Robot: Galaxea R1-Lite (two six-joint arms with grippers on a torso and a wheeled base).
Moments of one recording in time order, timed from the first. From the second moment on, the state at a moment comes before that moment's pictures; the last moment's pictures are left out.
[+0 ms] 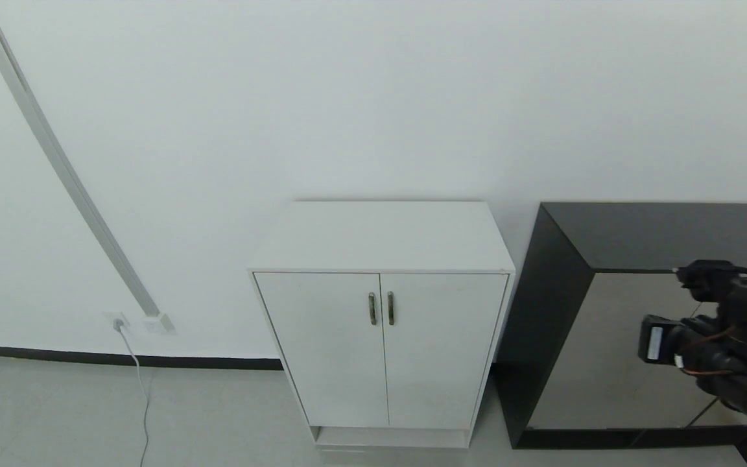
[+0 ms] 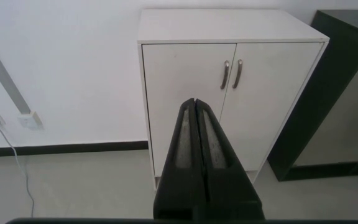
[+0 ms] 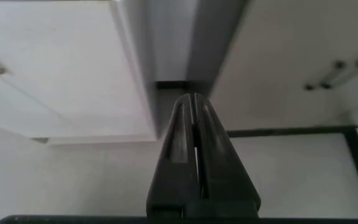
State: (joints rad) left arm 0.00 0.00 0.00 0.00 -0.07 -0.01; right arm 0.22 1.61 -0.36 -0.91 -0.36 0.09
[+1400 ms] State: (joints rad) left arm 0.00 0.00 0.00 0.00 -0.07 -0.02; right arm 0.03 0.44 0.00 -0.03 0.09 -0.04
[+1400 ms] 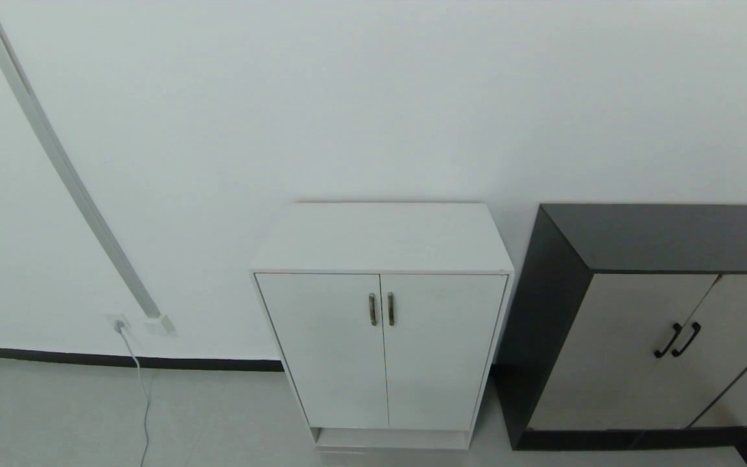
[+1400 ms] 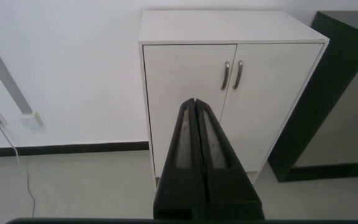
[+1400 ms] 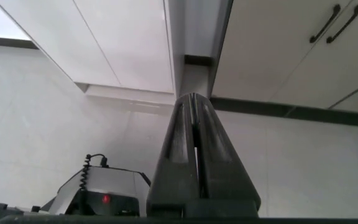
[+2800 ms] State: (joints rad) left arm 0.00 0.00 0.00 0.00 -0.07 -0.01; right arm 0.00 0.00 0.00 -0.01 -0.05 0.08
